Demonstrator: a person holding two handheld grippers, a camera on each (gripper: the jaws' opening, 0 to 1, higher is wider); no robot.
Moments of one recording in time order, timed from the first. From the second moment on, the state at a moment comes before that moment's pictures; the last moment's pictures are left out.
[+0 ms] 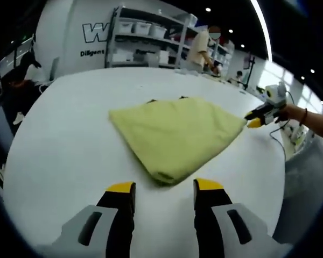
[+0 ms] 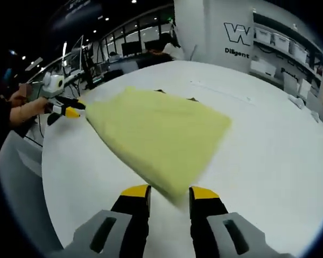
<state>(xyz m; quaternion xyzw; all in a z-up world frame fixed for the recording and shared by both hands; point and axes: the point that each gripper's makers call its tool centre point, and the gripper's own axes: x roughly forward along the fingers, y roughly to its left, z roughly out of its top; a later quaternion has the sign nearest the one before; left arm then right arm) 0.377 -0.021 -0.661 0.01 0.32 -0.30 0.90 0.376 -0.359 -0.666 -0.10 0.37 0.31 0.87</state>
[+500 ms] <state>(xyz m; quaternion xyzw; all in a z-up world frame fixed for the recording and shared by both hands) 0.386 -0.026 -0.667 -0.02 0.31 -0.31 0.90 0.378 -0.366 -0.676 -0.08 0.37 0.29 0.88</state>
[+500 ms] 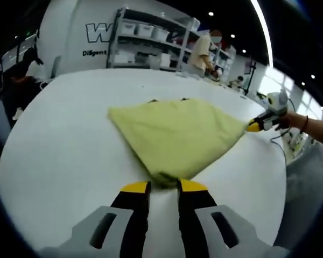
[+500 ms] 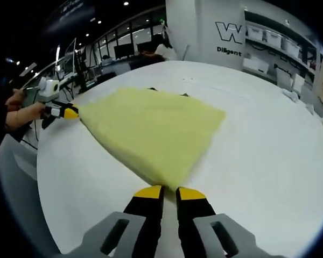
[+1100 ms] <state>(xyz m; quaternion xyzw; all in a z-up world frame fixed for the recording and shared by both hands) 0.385 -0.021 -0.665 0.08 0.30 -0.35 0.89 0.378 -0.371 -0.674 -0.09 0.37 0.28 0.88</state>
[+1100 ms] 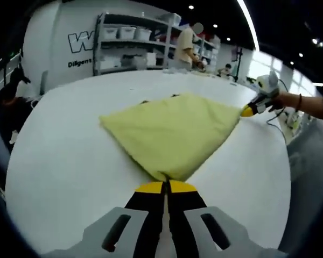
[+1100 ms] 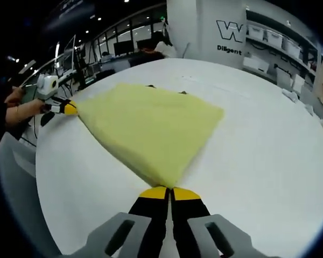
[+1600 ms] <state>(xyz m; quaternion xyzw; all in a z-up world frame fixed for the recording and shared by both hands) 0.376 -0.016 -0.664 0.20 0.31 -0.39 0.84 0.374 -0.373 -0.671 -0.11 0.38 0.29 0.87</state>
